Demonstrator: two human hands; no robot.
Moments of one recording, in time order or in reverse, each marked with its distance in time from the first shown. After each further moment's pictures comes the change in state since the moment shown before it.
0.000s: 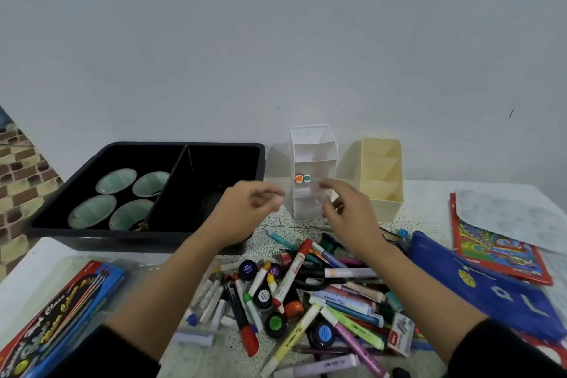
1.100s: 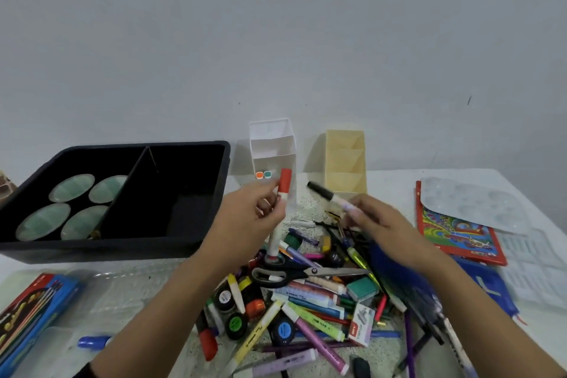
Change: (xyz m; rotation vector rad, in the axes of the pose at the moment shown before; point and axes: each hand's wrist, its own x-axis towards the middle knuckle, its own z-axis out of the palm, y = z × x) left_hand -0.014 0.065 0.061 0.074 0.156 0.203; right_hand -0.051 0.053 -0.106 0.147 -0.313 0.215
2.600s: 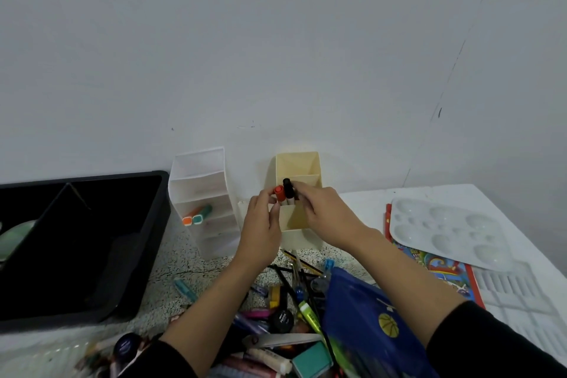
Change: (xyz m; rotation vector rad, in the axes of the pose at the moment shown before) left_hand 0.119 -0.040 0.168 -0.162 0.054 -0.211; right_hand 0.124 0.050 -0.031 -0.234 0.095 -0.211
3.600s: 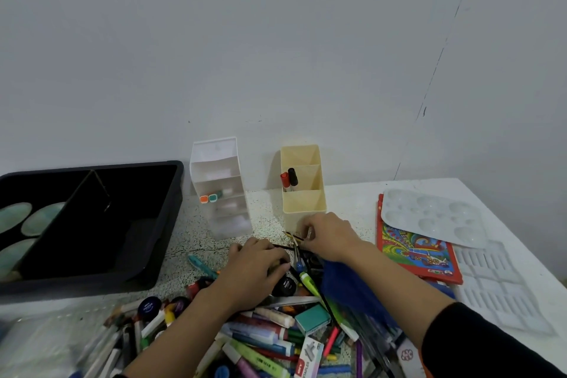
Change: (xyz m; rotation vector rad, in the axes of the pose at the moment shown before) left_hand -0.096 -0.012 -0.041 0.680 -0.467 0.156; right_hand -0.057 -0.012 0.024 -0.272 -0.304 0.340
